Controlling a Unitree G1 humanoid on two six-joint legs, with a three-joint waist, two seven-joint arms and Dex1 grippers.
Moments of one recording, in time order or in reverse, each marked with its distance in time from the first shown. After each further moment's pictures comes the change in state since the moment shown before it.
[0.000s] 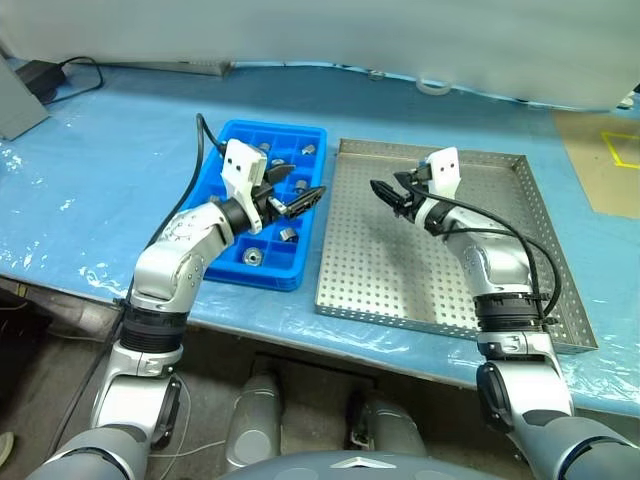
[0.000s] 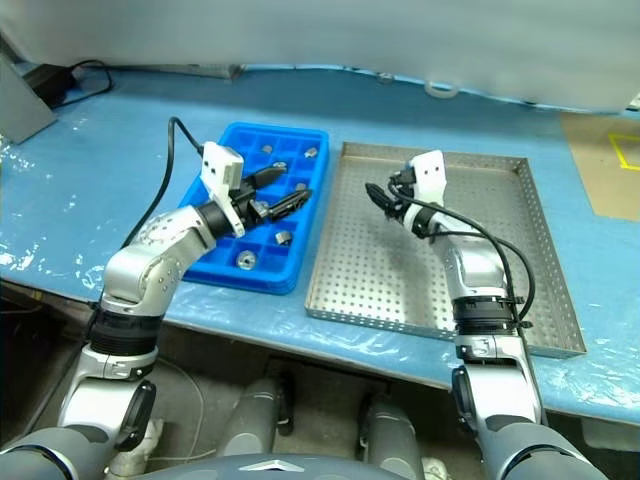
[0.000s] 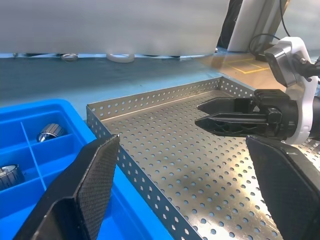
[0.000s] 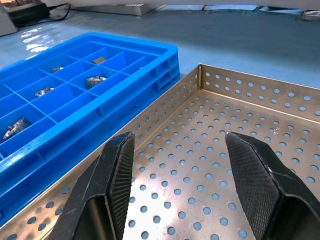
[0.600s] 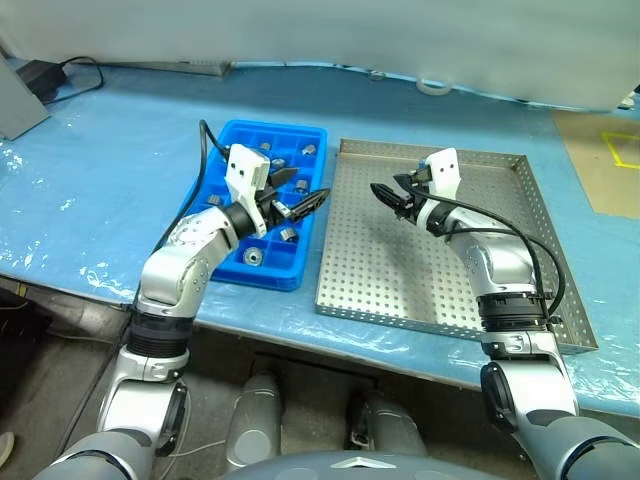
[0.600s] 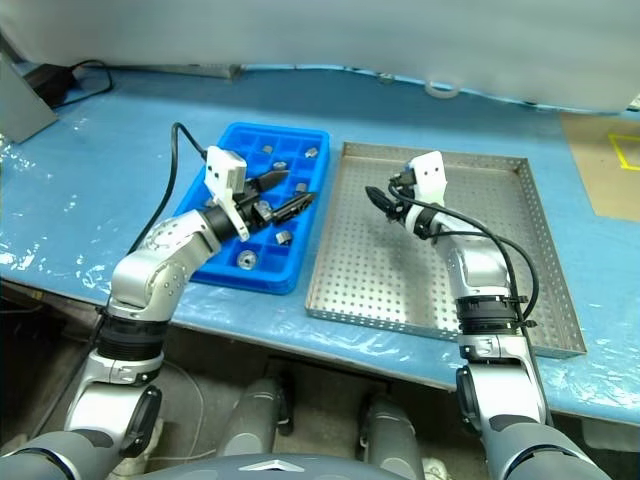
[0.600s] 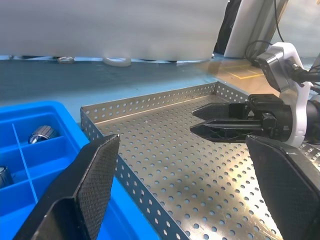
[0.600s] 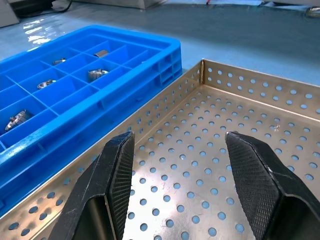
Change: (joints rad) left arm 0.004 -0.037 -0.001 0.004 0.011 -0.035 -0.003; right arm 0.000 -0.029 0.010 -0.023 0.000 0.021 0.018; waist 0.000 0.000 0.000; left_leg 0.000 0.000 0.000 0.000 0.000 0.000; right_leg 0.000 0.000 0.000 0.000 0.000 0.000
